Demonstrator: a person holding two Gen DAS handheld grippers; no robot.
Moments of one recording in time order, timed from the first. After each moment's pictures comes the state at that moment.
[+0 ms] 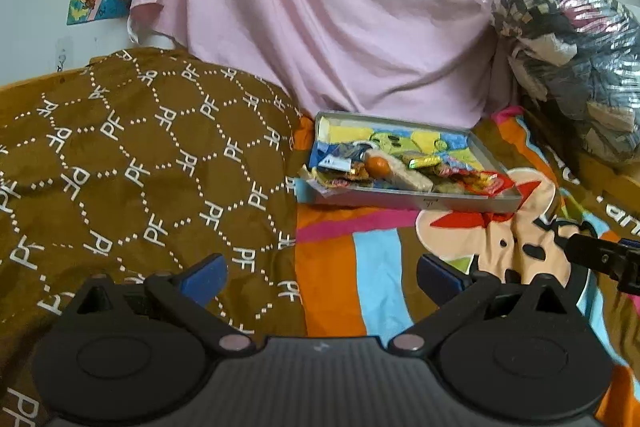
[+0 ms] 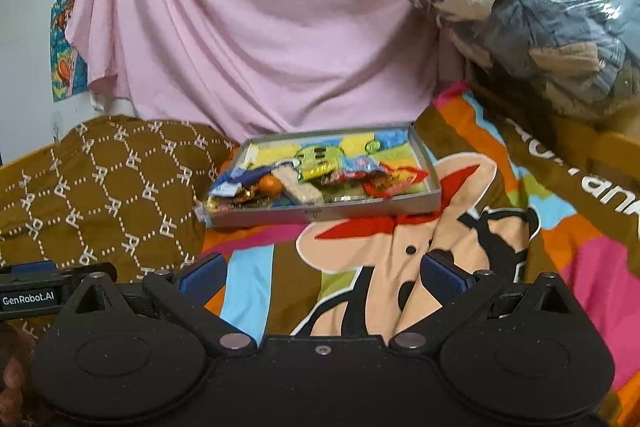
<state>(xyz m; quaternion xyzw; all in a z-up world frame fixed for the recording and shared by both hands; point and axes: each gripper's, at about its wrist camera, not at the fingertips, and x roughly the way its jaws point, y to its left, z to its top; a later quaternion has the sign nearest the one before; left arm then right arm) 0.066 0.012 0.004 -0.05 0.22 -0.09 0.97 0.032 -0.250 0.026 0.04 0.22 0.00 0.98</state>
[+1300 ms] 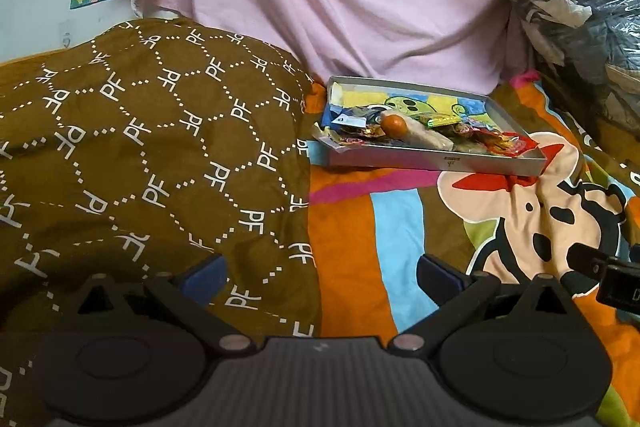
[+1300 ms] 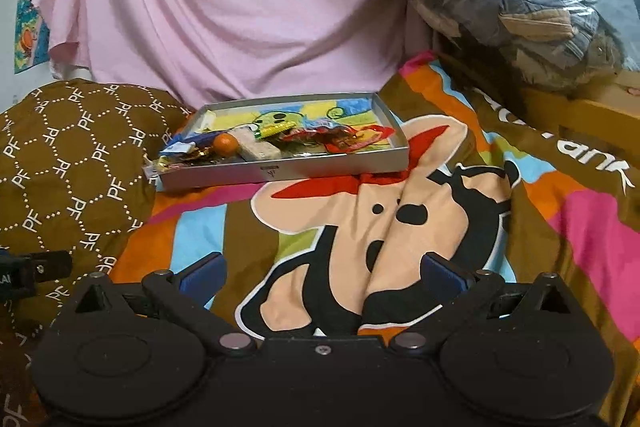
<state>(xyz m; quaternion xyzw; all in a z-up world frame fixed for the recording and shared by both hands) 0.075 0.003 -0.033 -0.03 0.25 -0.07 0.97 0.041 -0.248 -0.030 0.03 0.22 -0.08 0.97</state>
